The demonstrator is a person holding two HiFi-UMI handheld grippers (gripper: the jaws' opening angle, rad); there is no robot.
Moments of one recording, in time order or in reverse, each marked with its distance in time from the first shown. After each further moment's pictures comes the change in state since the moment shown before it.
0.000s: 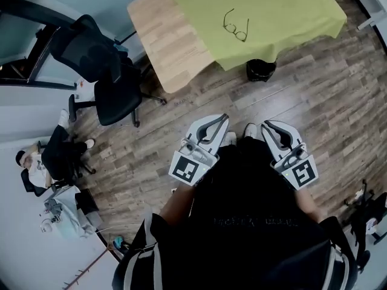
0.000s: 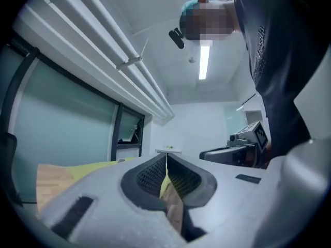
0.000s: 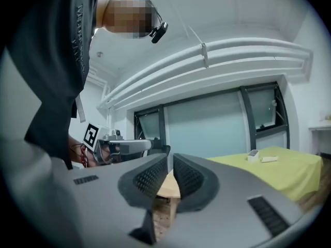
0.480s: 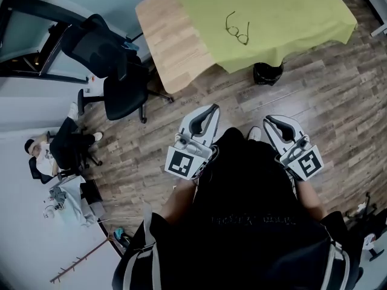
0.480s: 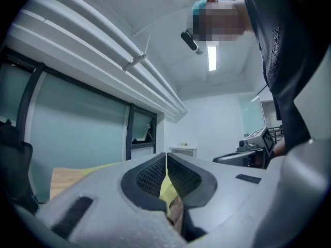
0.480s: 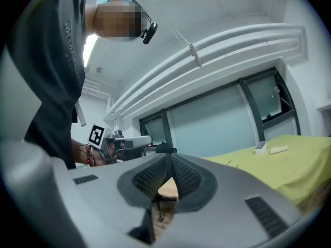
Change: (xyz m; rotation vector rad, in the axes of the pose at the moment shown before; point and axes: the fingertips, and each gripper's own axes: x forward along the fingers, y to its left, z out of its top) left arm 0.038 0.021 0.007 0.075 0.002 0.176; right arm -0.016 -0.062 -0.016 0.105 -0.040 0.108
